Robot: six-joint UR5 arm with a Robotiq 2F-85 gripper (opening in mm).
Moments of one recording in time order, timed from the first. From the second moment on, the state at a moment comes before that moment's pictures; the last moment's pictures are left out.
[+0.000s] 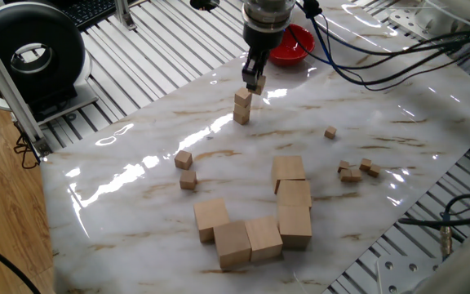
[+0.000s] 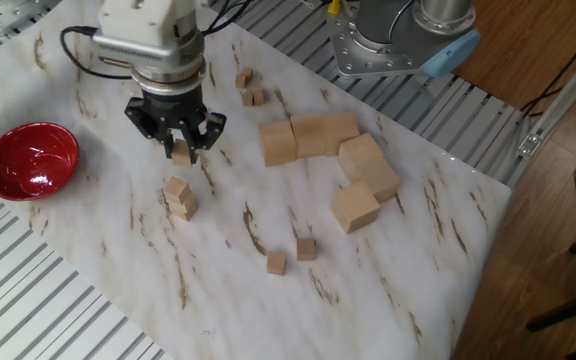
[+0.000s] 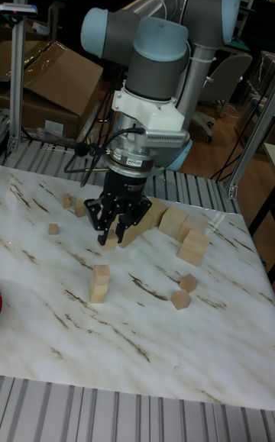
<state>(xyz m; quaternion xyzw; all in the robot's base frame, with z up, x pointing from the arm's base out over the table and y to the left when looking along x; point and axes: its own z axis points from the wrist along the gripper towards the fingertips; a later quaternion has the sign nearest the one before) 0.568 -0.030 0.143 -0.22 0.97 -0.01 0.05</state>
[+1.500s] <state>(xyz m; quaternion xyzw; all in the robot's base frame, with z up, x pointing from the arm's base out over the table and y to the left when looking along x) 0.598 -0.027 0.120 -0.13 0.99 0.03 0.03</state>
